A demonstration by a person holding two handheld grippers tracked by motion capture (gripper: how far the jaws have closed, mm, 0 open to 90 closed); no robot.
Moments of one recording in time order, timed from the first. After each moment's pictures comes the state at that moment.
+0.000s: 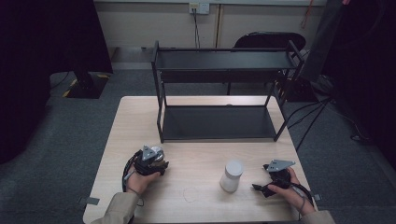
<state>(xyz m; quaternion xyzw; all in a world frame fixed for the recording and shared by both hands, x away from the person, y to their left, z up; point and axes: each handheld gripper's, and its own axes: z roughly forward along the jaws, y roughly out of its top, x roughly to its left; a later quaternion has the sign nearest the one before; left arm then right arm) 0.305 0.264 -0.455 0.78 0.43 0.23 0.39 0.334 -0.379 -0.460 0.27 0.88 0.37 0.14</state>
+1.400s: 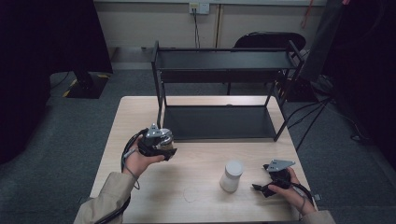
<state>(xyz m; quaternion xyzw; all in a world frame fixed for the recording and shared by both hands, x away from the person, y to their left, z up) 0.343 0.253 -0.342 0.83 0.36 0.17 0.40 0.335 -0.379 -0.460 0.27 0.88 0.37 0.14</state>
